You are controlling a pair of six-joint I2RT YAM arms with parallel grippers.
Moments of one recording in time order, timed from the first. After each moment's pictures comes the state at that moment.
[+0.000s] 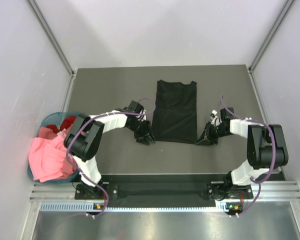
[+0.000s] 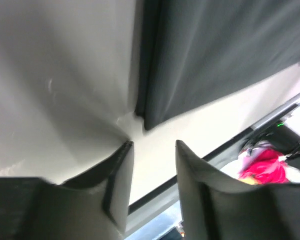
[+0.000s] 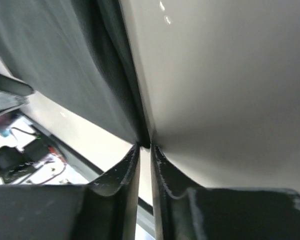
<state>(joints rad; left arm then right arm) -0.49 1.84 1.05 -0.44 0.53 -0.64 0.01 1.60 0.69 -0.40 -0.66 0.39</state>
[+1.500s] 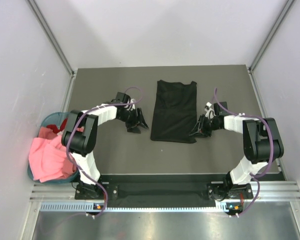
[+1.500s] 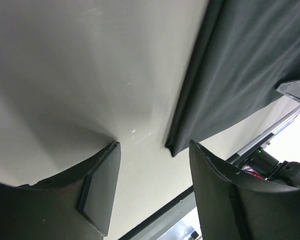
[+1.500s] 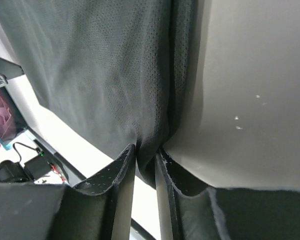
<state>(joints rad) -0.30 1.86 1.11 -0.42 0.55 -0.56 0.10 1.68 0.78 -0.24 -0.62 0.46</state>
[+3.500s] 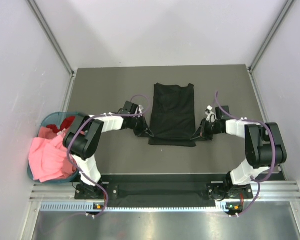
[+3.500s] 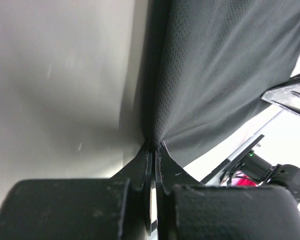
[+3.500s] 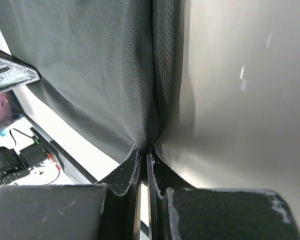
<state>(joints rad) -0.44 1.84 0.96 -0.13 0.54 -0.75 0.09 1.62 0.70 -0.22 -0.67 0.43</state>
